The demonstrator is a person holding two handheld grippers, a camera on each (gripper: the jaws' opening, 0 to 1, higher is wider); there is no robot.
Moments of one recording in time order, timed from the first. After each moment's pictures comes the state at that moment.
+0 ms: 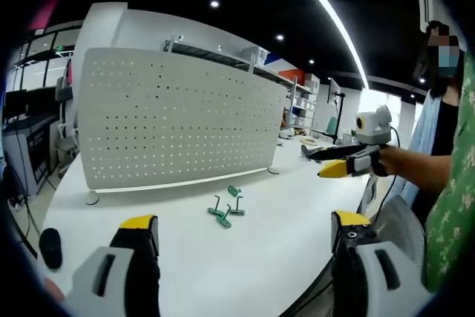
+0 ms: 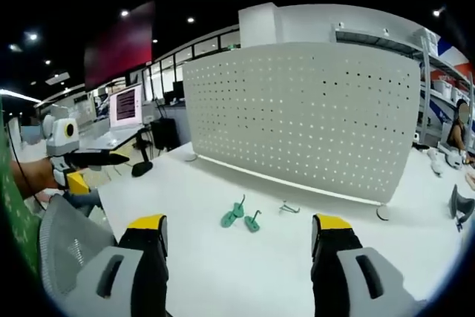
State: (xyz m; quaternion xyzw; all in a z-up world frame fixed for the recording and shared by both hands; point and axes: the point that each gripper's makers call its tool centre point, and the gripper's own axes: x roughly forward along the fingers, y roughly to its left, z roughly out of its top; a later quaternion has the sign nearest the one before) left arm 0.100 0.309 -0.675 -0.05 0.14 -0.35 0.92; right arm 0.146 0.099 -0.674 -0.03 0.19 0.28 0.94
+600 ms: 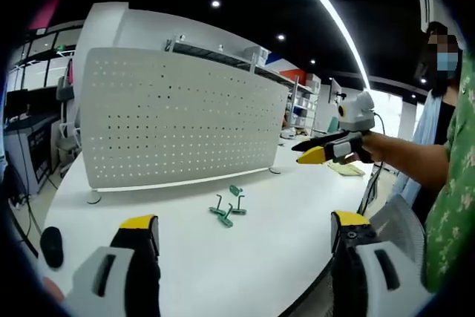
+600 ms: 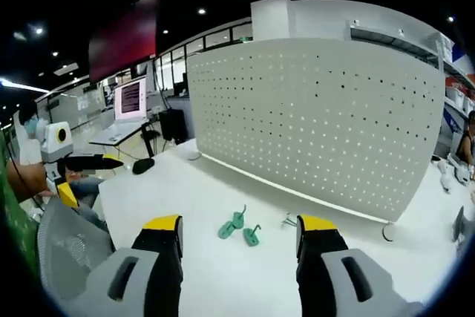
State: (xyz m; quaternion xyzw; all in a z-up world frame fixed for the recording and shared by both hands) left arm 0.100 0.312 -0.675 -0.05 0.14 -0.35 0.93; right arm 0.186 0.116 -0.667 -0.06 0.20 0.32 0.92
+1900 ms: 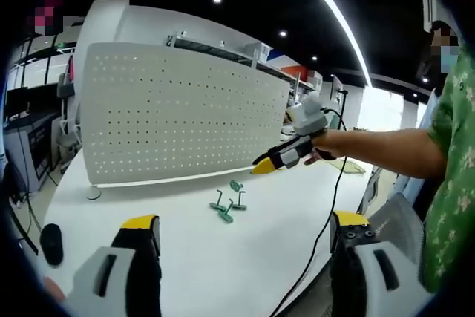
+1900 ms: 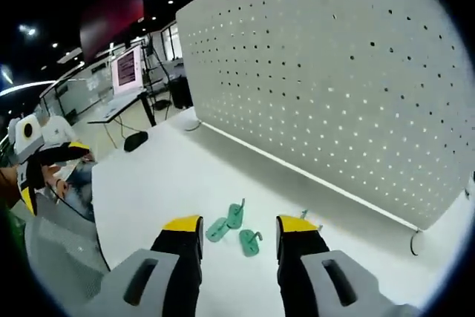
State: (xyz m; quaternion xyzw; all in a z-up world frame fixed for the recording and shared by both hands) left arm 0.100 0.312 -0.681 -0.05 0.16 -0.34 0.92; right arm 0.257 0.153 -0.736 -0.08 0.31 0.36 0.88
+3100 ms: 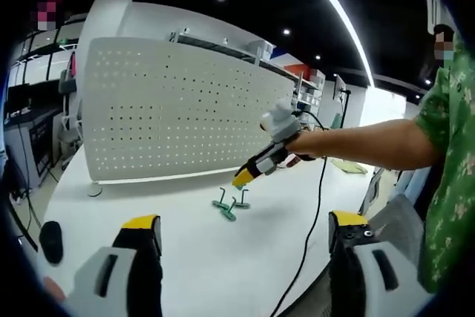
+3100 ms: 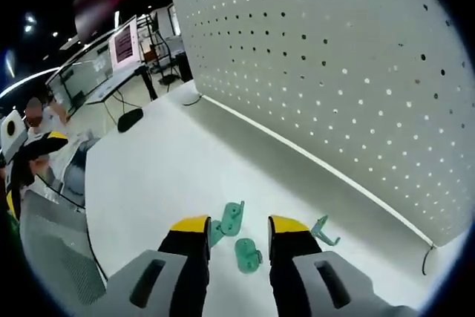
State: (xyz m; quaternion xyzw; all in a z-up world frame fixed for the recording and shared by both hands) left arm 0.106 0.315 -0.685 -0.05 0.17 -0.34 0.92; right arm 0.286 0.181 -0.784 -0.10 0.38 0.38 0.84
